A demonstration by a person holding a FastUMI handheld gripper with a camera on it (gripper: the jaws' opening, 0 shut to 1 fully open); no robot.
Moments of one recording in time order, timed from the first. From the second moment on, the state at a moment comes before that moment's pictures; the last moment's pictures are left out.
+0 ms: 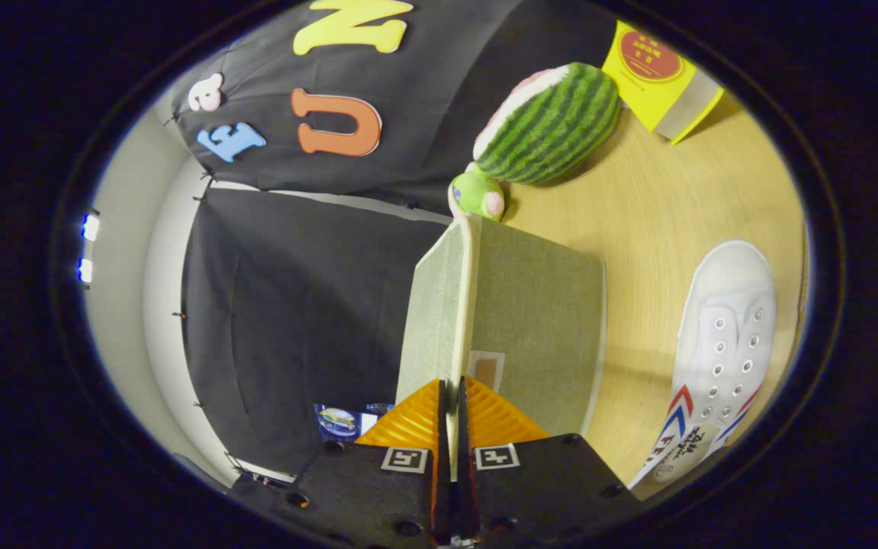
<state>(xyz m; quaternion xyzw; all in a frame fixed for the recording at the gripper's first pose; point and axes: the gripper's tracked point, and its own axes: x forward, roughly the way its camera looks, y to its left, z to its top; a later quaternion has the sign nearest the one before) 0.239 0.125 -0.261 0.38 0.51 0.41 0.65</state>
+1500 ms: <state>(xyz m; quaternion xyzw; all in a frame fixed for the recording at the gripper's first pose) 0.184 0.367 -0.091 0.43 0.41 0.41 0.69</state>
